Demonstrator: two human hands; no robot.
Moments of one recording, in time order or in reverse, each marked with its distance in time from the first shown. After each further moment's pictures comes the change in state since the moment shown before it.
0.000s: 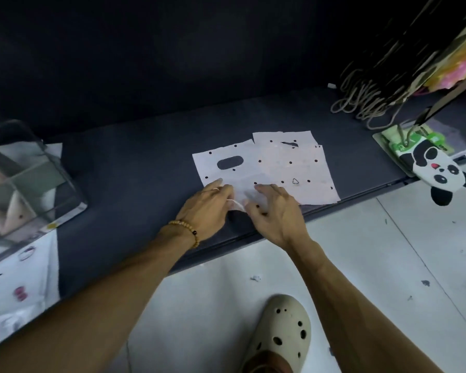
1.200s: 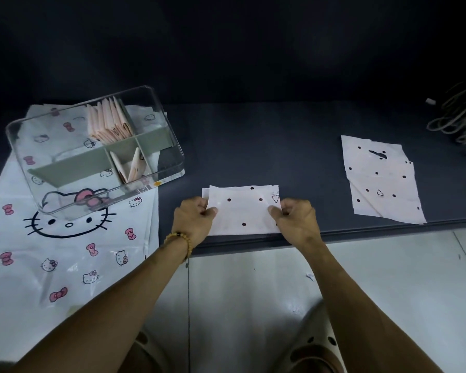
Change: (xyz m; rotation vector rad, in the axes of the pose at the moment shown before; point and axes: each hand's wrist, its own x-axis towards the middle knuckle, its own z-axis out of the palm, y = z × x) left_hand -0.140 -0.103 -0.037 -0.475 0.298 -0.843; right_hand -0.004 -0.097 0.082 0.180 -0.195 0.244
